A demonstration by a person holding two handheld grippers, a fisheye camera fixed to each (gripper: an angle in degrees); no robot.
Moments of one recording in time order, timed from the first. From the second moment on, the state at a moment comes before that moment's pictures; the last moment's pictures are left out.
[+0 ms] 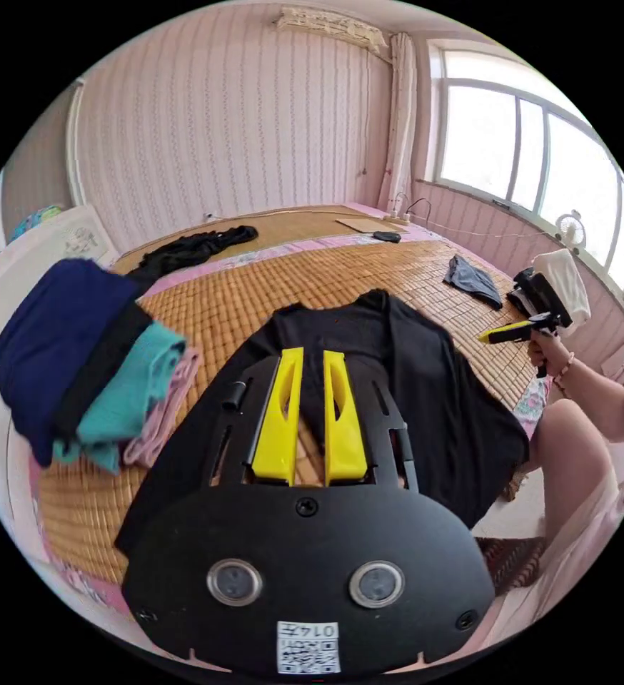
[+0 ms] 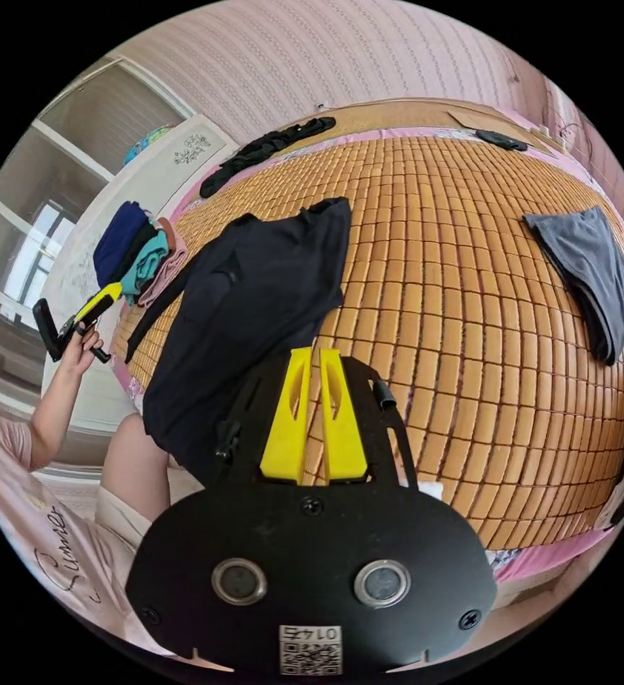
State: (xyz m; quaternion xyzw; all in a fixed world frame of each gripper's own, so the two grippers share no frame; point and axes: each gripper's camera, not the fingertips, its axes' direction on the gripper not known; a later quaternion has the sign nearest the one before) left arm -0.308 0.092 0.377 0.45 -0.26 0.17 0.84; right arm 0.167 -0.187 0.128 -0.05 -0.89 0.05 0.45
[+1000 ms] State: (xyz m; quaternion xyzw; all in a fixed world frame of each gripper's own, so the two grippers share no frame) left arm -0.604 0.313 0.401 0.59 -0.10 -0.27 0.75; right arm 0.224 -0.303 -0.741 0.31 -0.74 -0.38 0.47
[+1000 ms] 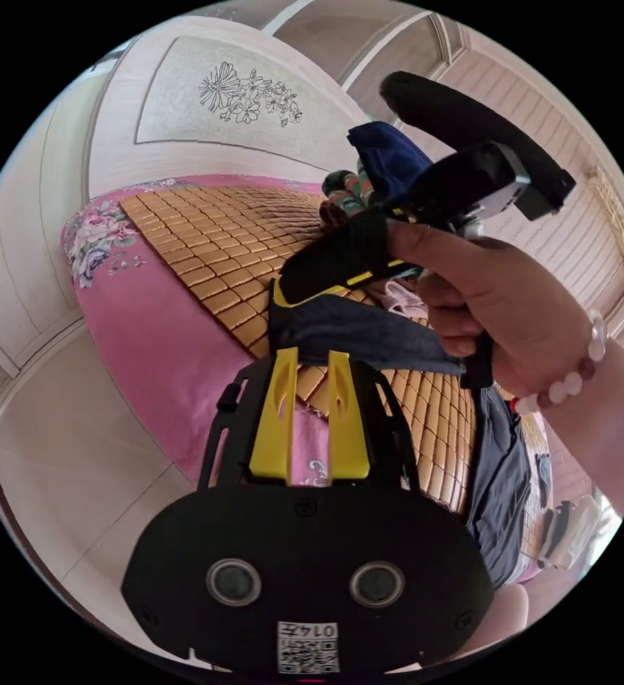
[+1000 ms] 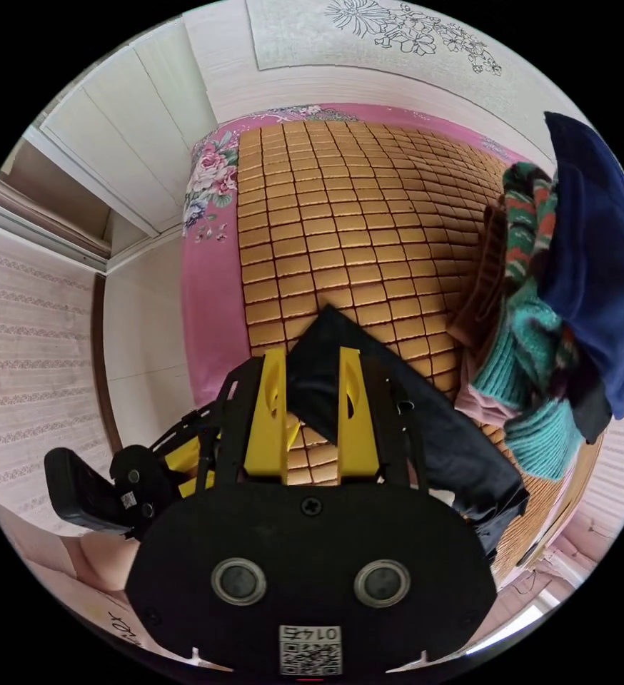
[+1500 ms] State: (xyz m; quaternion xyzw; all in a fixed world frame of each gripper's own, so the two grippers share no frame) left arm -0.631 0.338 0.392 0.60 -0.12 -0.34 0.72; right arm 0.203 -0.296 -0.817 0.31 -0.72 -0.40 0.47
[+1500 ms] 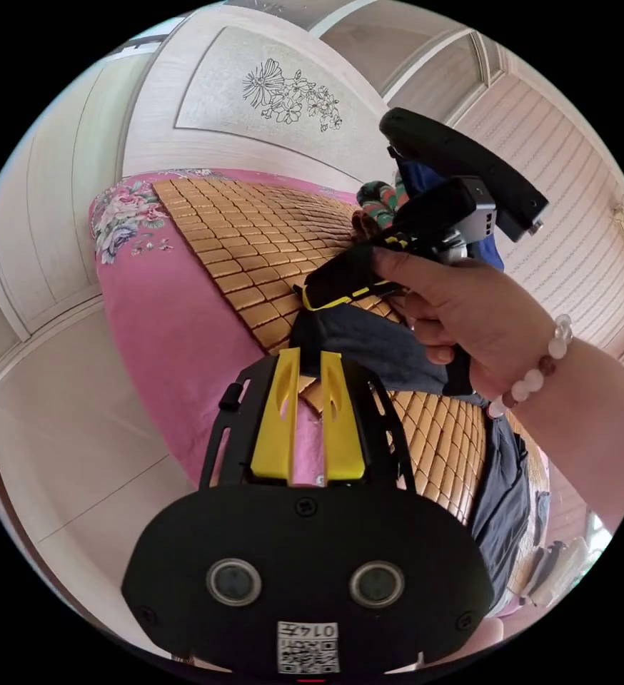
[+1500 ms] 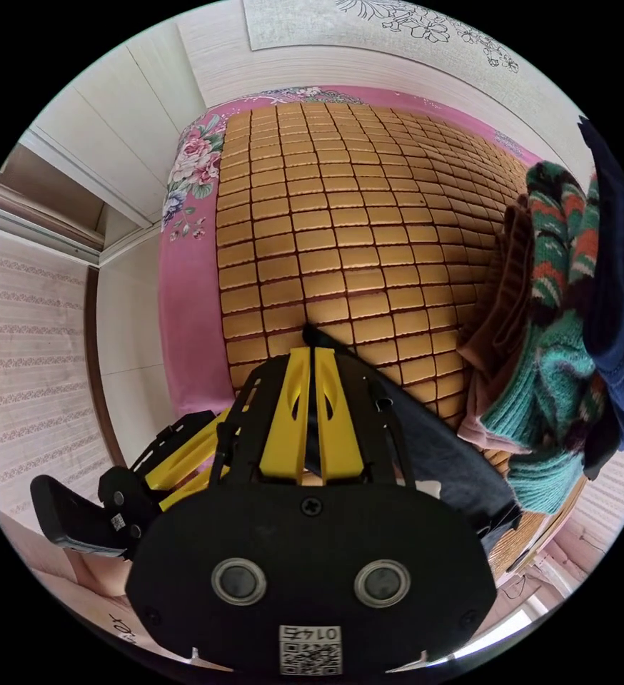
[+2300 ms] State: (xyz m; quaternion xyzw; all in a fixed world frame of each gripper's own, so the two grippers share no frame) left arm -0.506 0.372 0.394 0.69 0.02 0.06 0.72; right arm 0.339 -0.284 -0.466 0.26 -0.84 -0.18 0.45
